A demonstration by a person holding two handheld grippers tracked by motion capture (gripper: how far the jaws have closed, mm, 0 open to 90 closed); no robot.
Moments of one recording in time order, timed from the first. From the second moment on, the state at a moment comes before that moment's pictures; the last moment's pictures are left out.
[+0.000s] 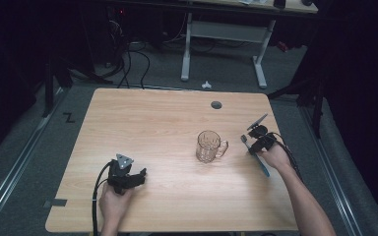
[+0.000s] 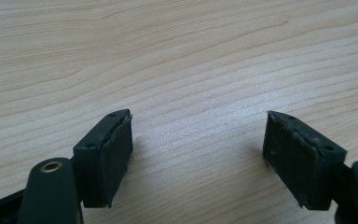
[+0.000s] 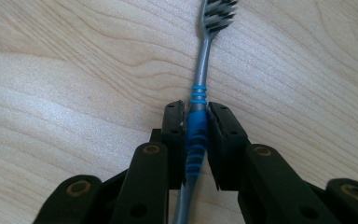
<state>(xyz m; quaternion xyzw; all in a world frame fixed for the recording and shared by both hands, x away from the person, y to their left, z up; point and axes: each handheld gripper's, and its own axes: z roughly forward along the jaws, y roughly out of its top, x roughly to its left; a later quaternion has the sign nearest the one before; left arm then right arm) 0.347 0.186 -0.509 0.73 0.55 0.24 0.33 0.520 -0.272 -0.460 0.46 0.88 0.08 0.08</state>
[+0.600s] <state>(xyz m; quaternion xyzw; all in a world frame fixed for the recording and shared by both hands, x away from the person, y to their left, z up) 0.346 0.186 -0.509 0.73 0.55 0.24 0.33 0.516 -0.272 -0.461 0.46 0.88 0.09 0.09</state>
